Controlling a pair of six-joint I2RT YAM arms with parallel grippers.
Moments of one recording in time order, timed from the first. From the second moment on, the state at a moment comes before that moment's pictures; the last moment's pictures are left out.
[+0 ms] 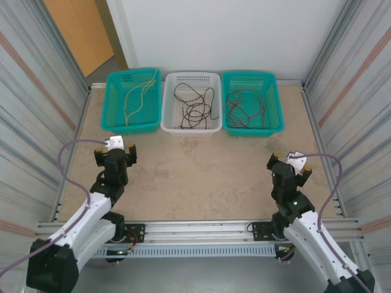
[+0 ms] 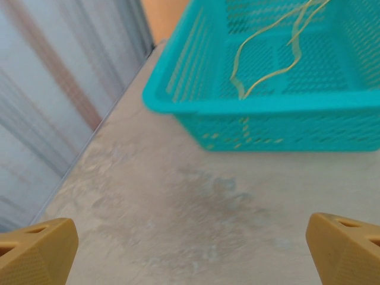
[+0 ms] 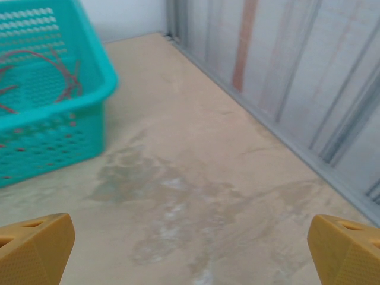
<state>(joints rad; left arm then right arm) -0.24 0.86 0.32 0.09 -0.58 -0.03 0.35 0.43 0.20 -0.26 0.84 0.36</state>
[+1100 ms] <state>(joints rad) 0.01 1.51 0.38 0.77 -0.01 0.04 -0.06 1.54 0.39 0.76 0.00 0.07</state>
